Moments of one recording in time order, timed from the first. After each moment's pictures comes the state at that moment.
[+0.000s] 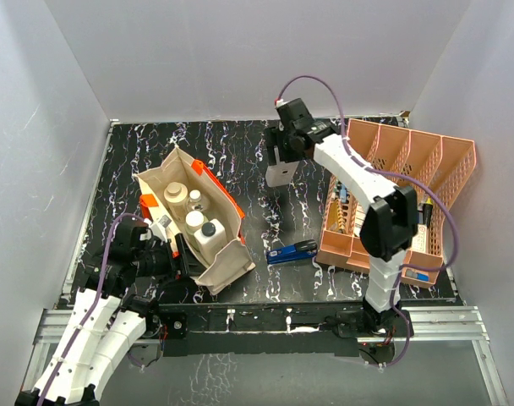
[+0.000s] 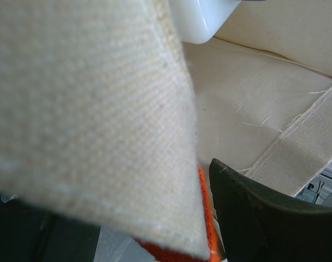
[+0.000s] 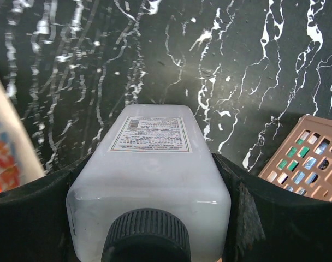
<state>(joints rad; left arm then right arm) -0.28 0.56 0.67 -1.07 0.58 -0.67 0.50 1.86 1.83 -0.79 0.07 0.25</state>
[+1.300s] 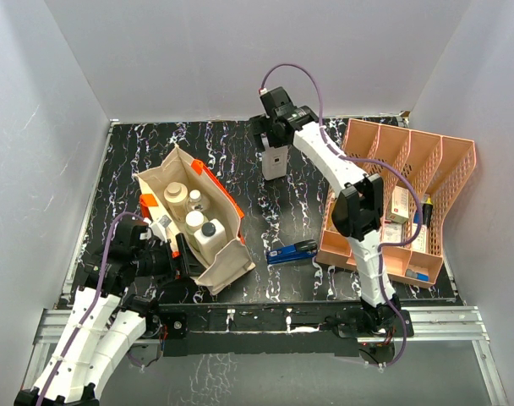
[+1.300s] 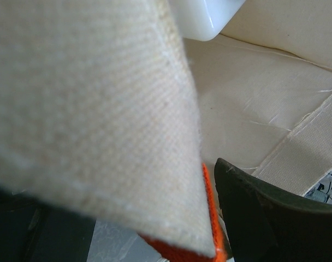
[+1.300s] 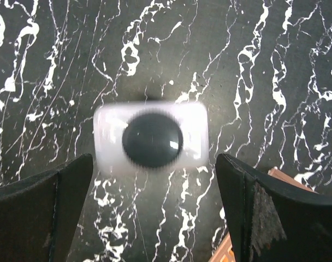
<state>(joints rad) -0.28 0.58 0.69 -1.10 0.56 -0.64 0.51 2.27 2.32 -0.91 0.22 0.13</state>
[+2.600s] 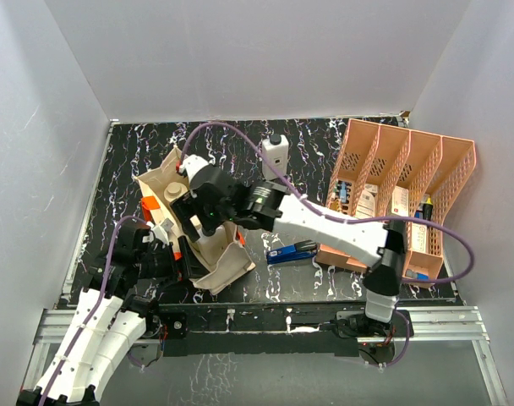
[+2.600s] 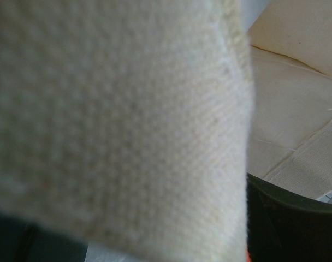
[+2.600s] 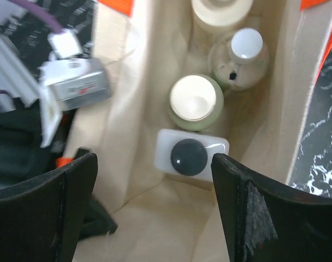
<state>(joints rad) -0.28 0.55 0.62 -1.05 0.59 -0.66 1.16 1.77 1.86 -0.73 0.11 0.33</state>
